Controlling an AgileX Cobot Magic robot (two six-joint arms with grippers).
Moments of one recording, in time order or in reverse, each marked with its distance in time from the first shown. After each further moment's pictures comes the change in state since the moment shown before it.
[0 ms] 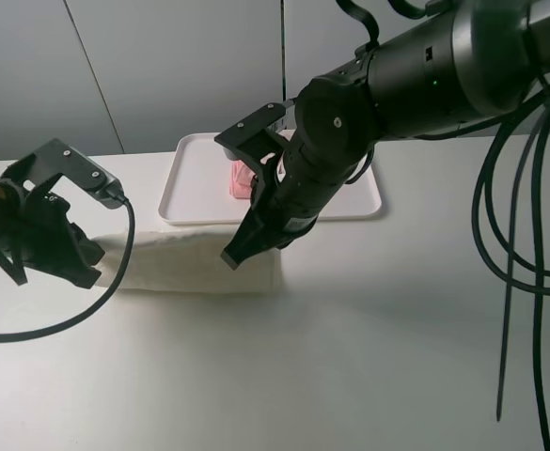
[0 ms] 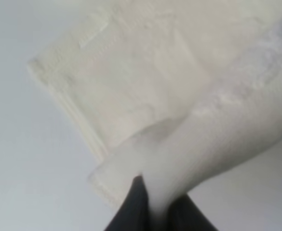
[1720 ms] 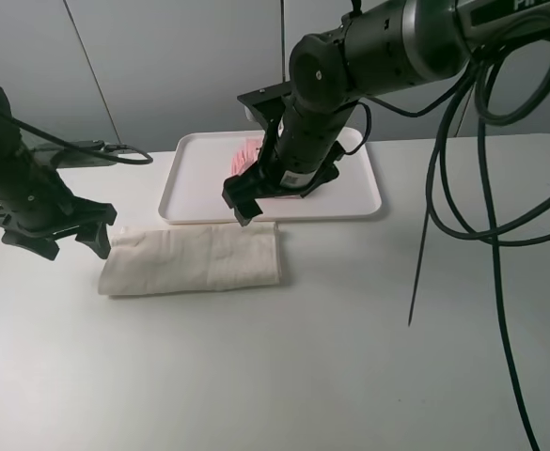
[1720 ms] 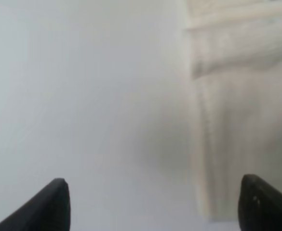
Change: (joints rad) left arm 0.140 0.372 -0.409 0.197 0.441 -0.677; right arm -0.117 0.156 -0.253 0.037 0.138 0.103
